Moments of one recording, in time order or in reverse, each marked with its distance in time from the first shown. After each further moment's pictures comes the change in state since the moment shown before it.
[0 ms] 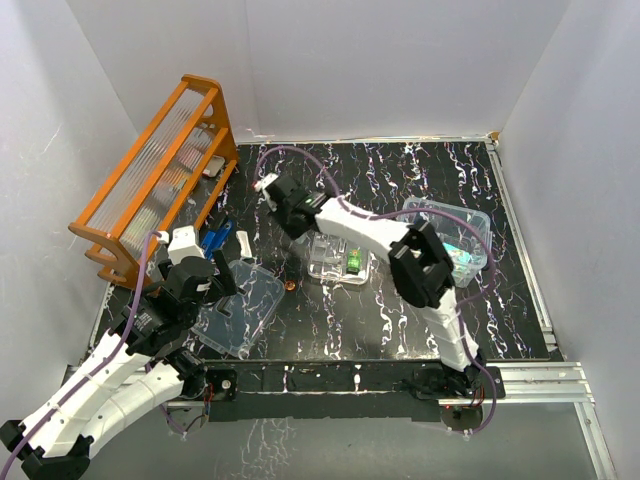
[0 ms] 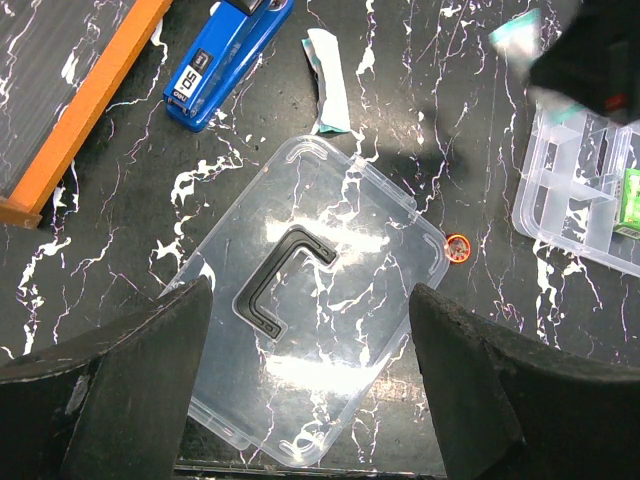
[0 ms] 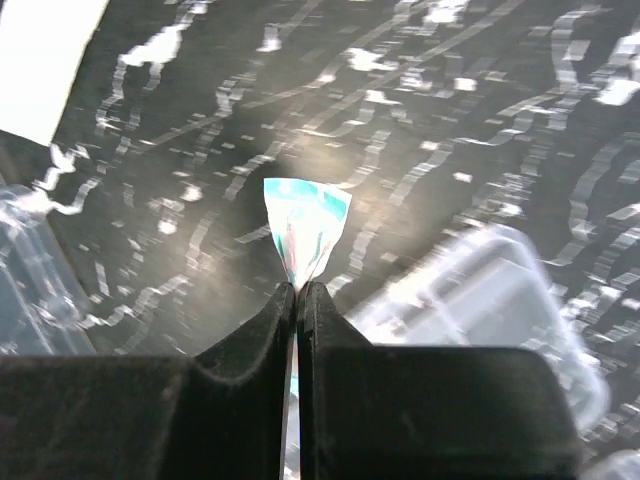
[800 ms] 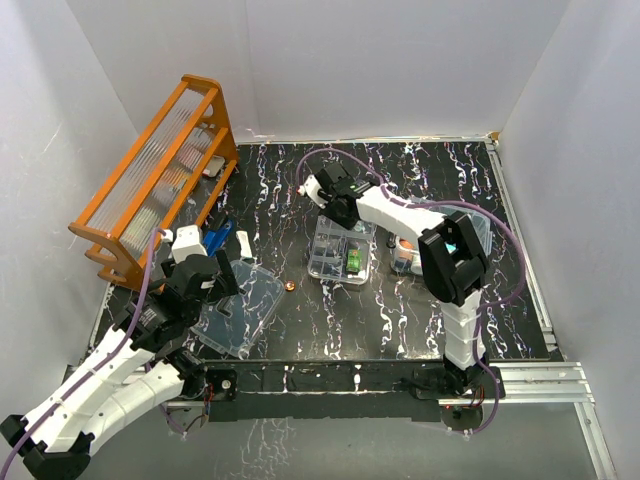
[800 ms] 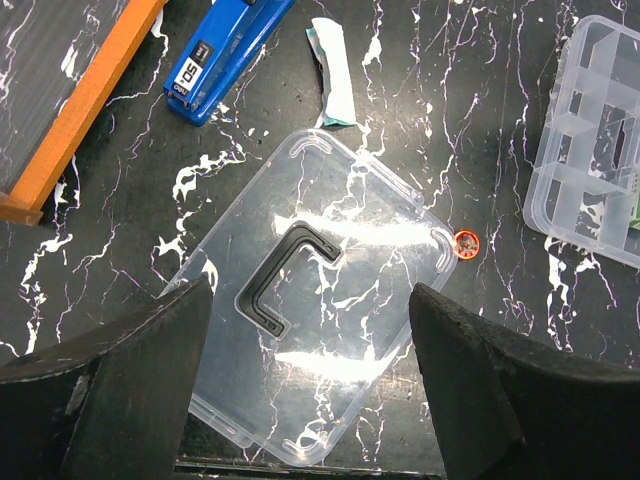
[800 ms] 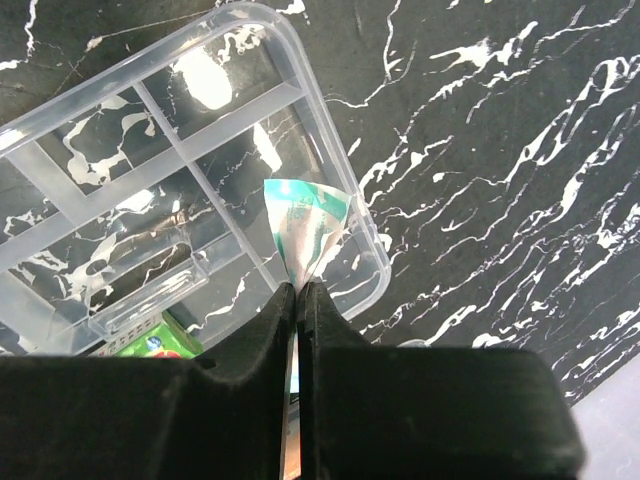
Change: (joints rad) left arm 0.000 0.031 0.000 0.000 0.002 0.001; right arm -0.227 -0.200 -0.259 -0.053 0.052 -0.449
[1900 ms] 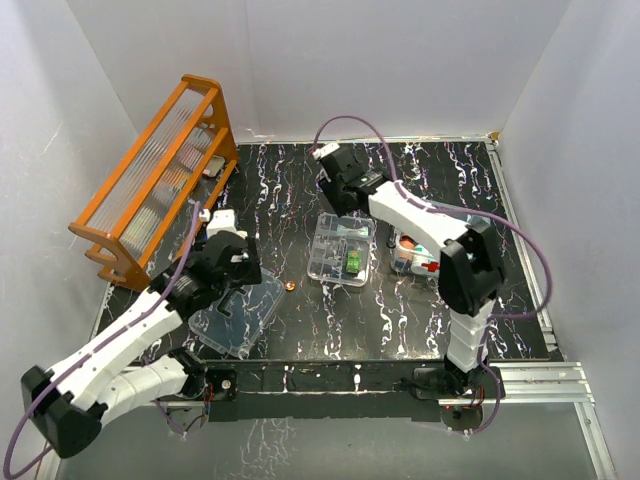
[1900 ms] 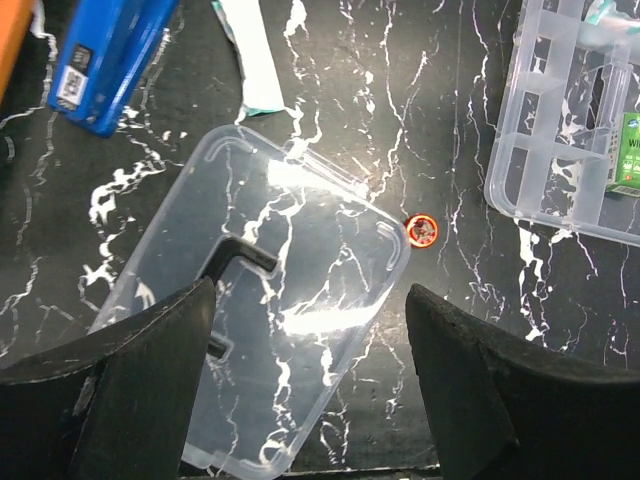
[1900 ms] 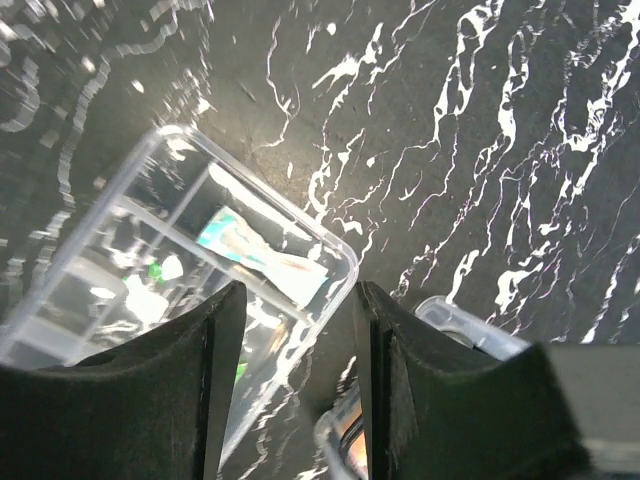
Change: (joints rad) left arm 0.000 0.238 0.066 0.111 0.124 0.066; right arm 0.000 -0.066 0.027 0.043 0.140 0.338
